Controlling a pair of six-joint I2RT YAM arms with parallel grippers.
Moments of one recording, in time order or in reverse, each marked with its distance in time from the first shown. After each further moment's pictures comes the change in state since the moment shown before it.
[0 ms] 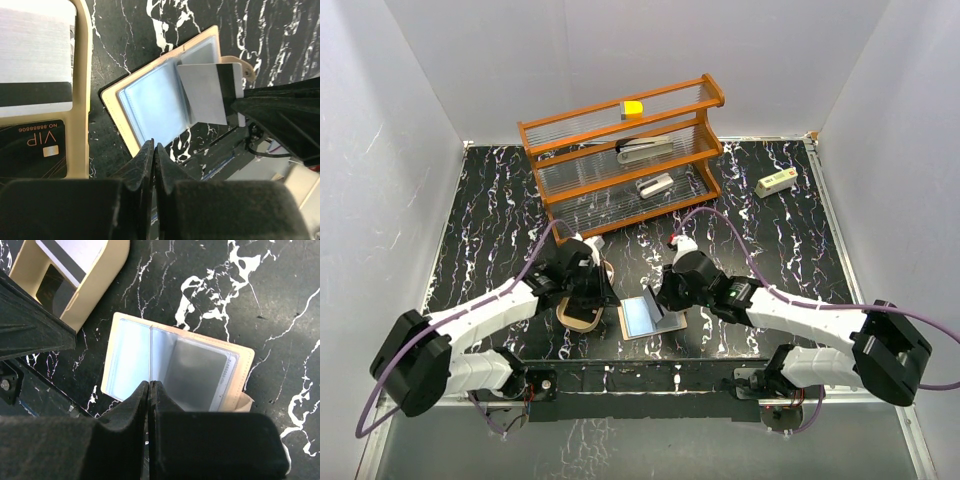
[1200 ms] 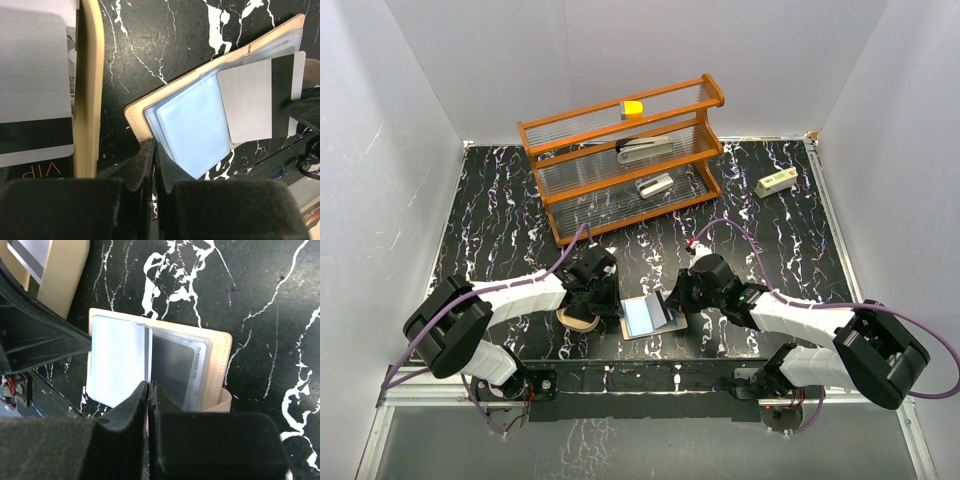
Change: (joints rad) left arm -0.124 0.275 0.055 0.015 -0.141 0.013; right arm -0.174 0.014 -0.201 0.224 -0.208 0.097
